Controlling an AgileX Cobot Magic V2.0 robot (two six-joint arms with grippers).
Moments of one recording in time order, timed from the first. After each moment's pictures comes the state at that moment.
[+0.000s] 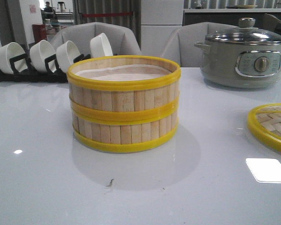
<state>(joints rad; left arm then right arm) -0.11 0.74 -0.63 -0.14 0.37 0.06 -0.08 1.48 -1.11 -0.01 0.77 0.20</state>
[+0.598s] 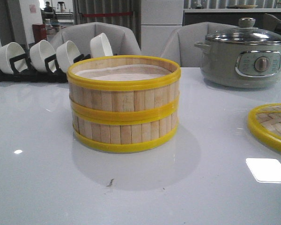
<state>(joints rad) -0.11 0.74 -0.63 -0.14 0.37 0.06 -0.17 1.73 -1.25 -0.01 0.75 0.20</state>
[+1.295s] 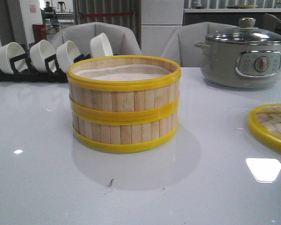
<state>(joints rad) -0.11 0.74 -0.63 -0.14 0.37 0.06 -0.17 1.80 -1.25 -0.01 0.66 0.20</state>
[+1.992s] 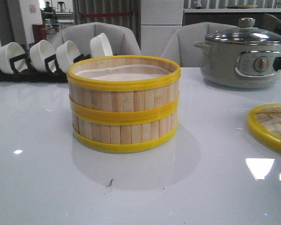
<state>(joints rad) -0.11 0.74 -0.63 -0.14 0.37 0.06 -0.14 1.86 -1.32 -0.01 0.71 0.20</state>
